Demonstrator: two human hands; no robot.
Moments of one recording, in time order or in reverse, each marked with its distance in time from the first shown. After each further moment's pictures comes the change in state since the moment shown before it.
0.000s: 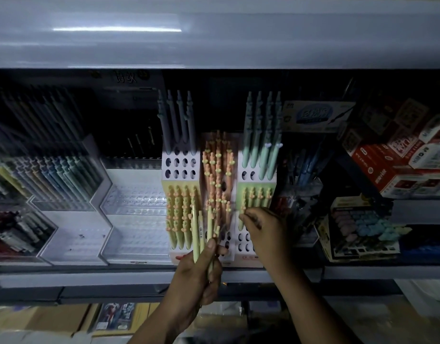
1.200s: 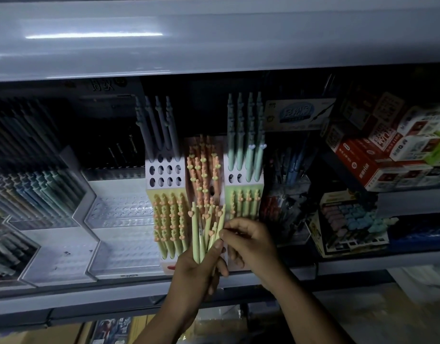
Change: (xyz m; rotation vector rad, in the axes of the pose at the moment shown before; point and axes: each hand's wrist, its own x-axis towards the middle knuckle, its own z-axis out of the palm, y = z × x) left_hand 0.010 0.014 0.020 0.318 0.039 0.160; right_hand -0.015 -0.059 -0.029 0.690 -0.319 0.408
